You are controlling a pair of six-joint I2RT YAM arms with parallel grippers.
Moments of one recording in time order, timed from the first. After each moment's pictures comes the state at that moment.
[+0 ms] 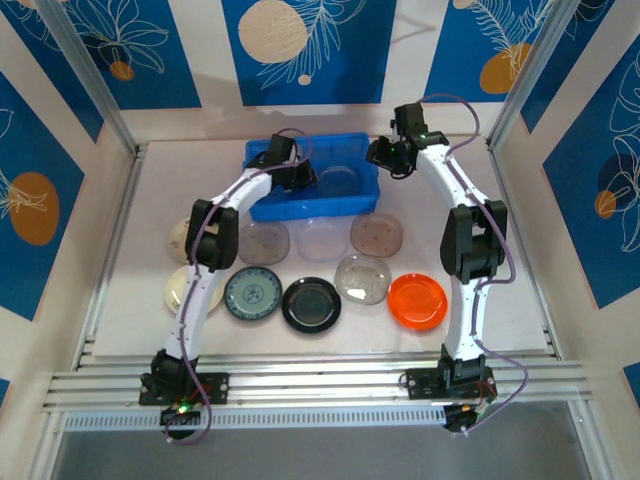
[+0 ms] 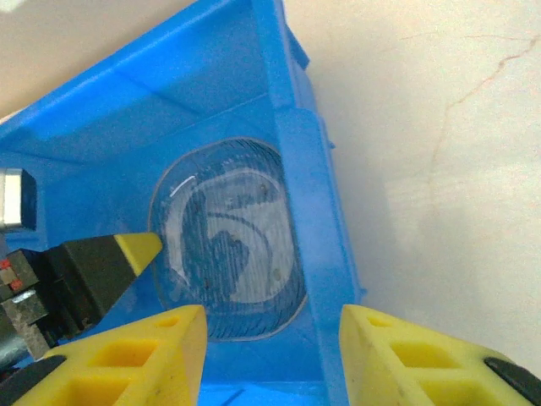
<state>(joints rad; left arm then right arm) -0.38 2.60 2.24 -0.44 0.42 -0.73 0.19 2.10 1.91 -0.71 -0.18 0.50</state>
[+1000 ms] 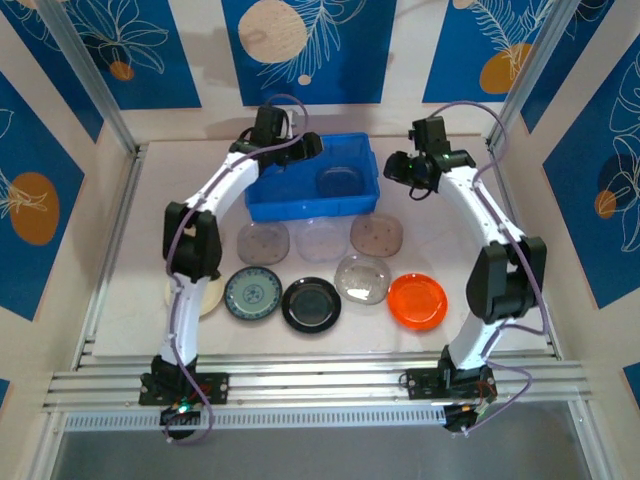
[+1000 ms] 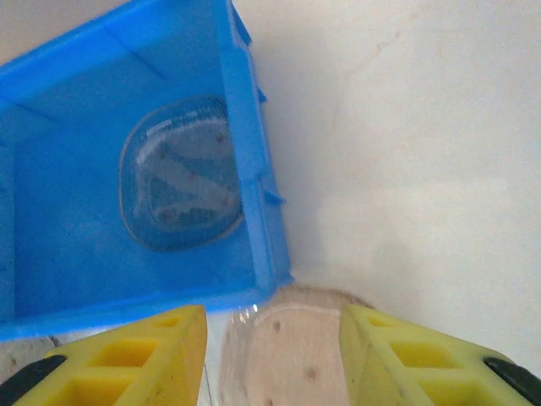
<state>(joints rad) -0.39 2.25 2.09 -0.46 0.29 -0.52 0.18 1.69 1.53 -0.70 -0.07 0.42</state>
